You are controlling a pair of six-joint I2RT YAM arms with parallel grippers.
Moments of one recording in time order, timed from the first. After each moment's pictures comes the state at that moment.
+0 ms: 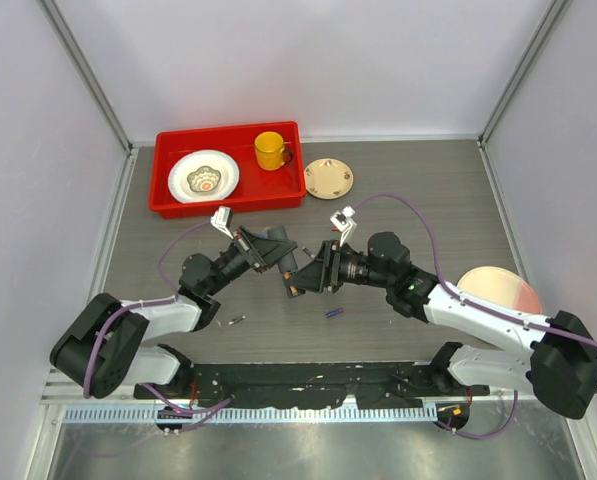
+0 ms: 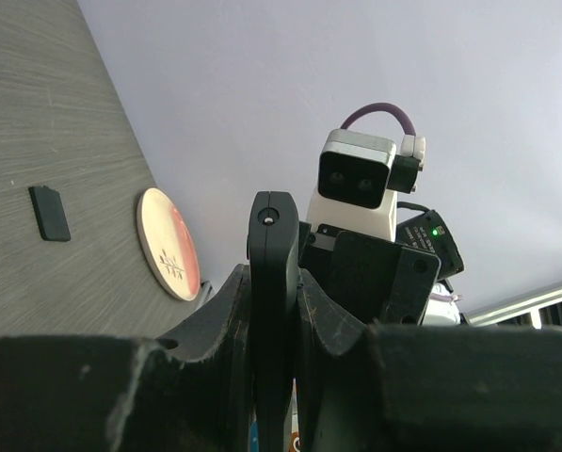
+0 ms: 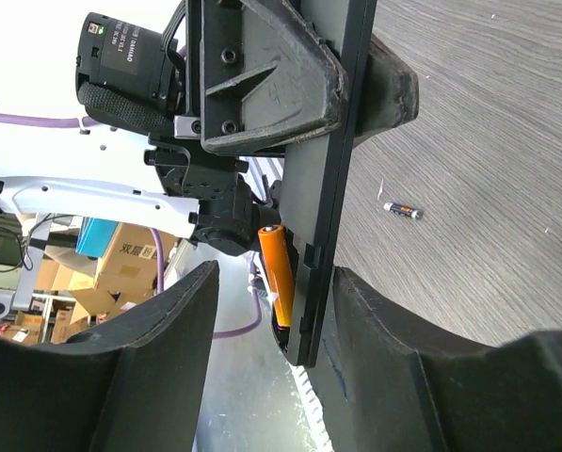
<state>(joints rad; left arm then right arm) -0.54 1.32 0.29 1.29 0.41 -1.39 0.82 1.12 0.61 0.35 -0.47 0.88</state>
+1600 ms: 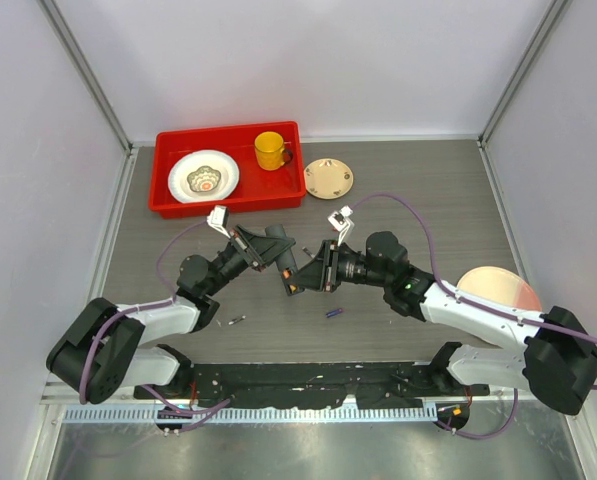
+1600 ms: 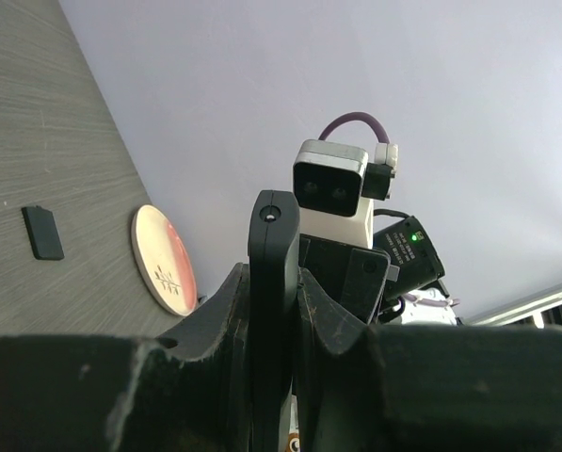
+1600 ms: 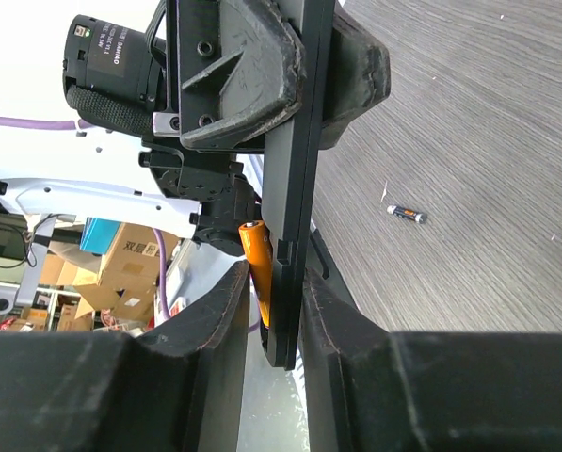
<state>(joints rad) -0.54 1.28 0.29 1.29 0.38 -1.38 0.82 1.15 0.61 0.39 -0.49 0.88</state>
